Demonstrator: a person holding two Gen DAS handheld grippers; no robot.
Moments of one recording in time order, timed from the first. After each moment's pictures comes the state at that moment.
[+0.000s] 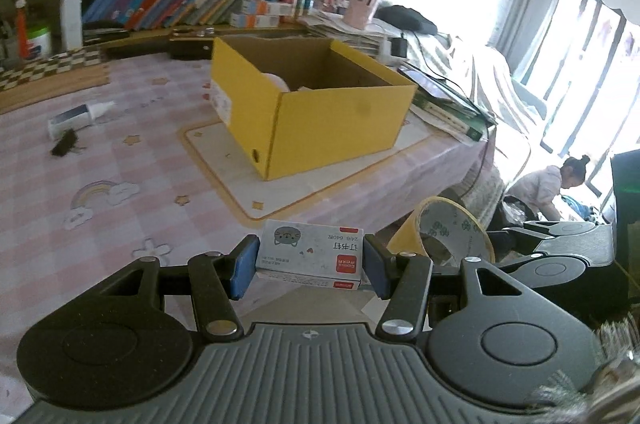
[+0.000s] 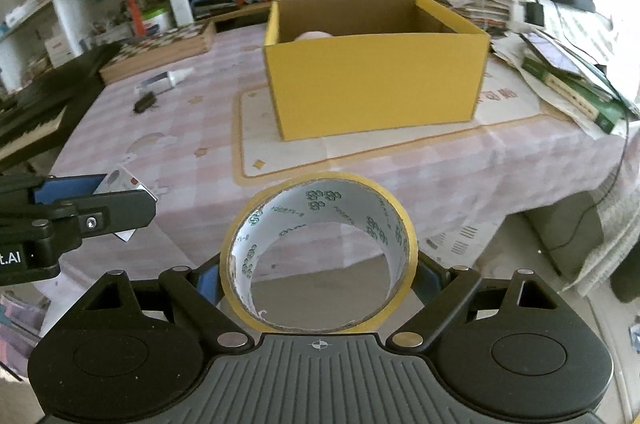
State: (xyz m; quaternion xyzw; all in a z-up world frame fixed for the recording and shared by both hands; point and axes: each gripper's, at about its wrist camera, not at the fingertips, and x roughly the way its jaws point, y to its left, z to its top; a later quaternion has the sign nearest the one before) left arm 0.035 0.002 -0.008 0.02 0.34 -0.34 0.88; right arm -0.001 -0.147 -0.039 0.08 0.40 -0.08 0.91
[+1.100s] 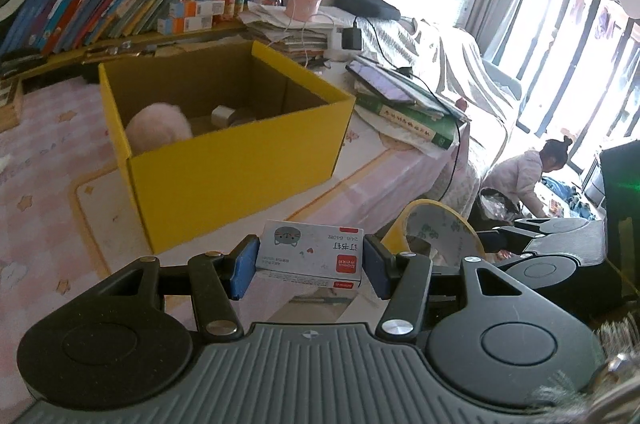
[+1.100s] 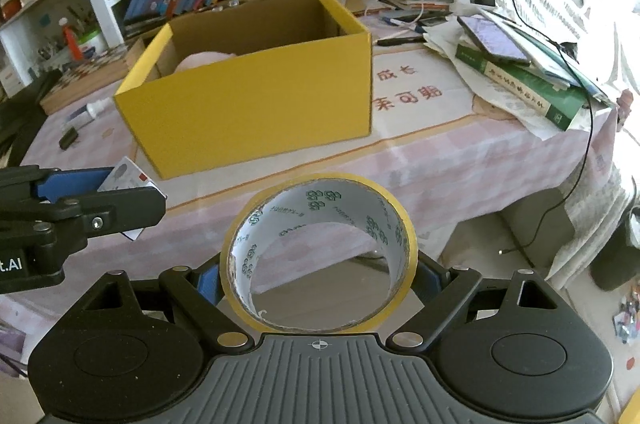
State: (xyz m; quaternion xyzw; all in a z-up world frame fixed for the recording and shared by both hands) left arm 0.079 -0.139 -0.004 0.04 0.34 -0.38 0.86; right arm 0.026 -0.274 -0.037 0.10 0.42 -0.11 0.90
